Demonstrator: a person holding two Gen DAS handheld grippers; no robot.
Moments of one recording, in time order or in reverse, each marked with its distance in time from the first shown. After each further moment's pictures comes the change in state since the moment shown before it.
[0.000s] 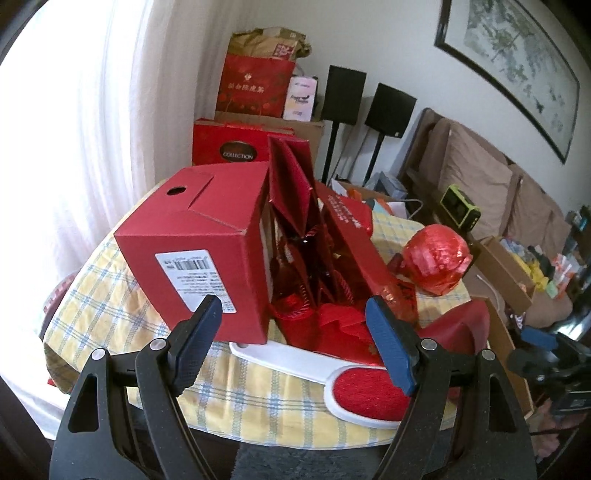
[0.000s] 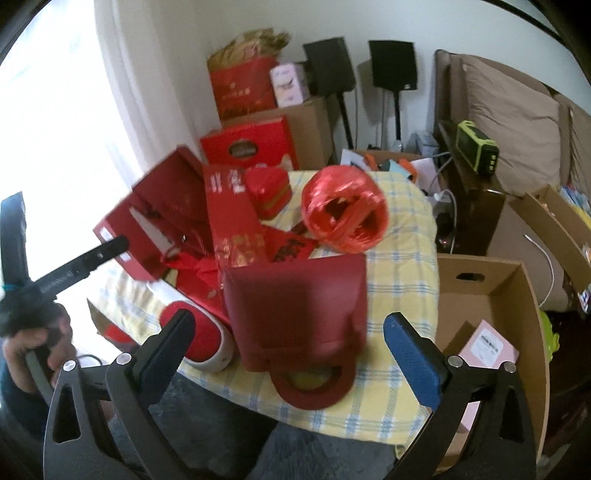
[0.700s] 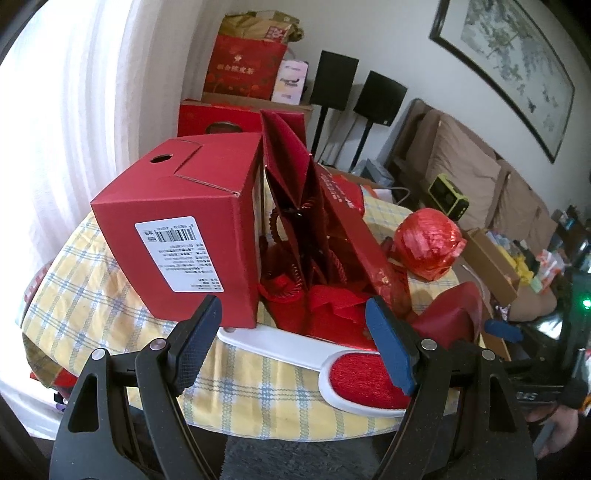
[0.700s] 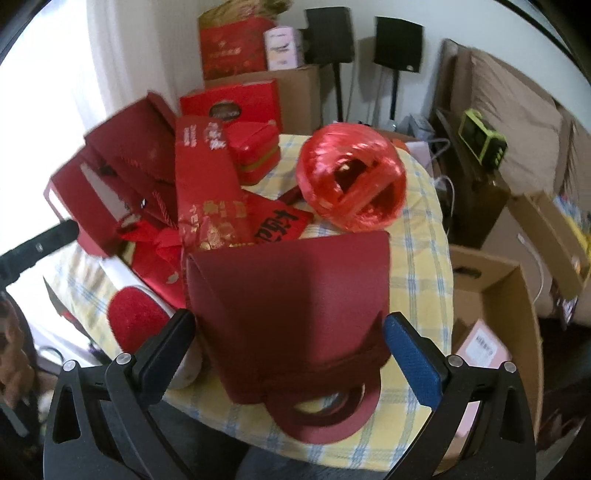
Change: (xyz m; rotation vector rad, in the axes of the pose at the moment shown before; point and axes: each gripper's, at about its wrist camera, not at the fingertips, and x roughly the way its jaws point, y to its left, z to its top) left arm 0.010 0.005 -0.010 -0.013 0.055 -0.082; right arm 0.043 0.005 -0.008 0.011 0.069 -0.073
